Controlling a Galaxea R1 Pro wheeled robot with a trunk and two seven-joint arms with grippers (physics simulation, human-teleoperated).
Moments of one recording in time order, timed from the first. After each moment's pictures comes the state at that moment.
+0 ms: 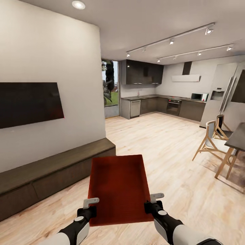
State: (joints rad) left arm -0.61 -0.10 -0.06 -0.14 0.14 -0.16 0.17; right arm -0.67 0.10 0.26 -0.09 -0.12 -0.16 -0.10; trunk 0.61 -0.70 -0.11
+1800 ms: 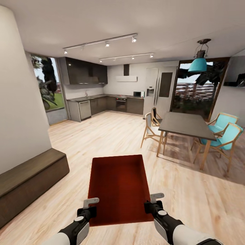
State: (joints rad) left arm -0.61 -0.10 -0.06 -0.14 0.14 -0.16 0.17; right arm -0.67 0.10 0.26 -0.09 -0.12 -0.16 -0.10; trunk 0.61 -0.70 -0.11
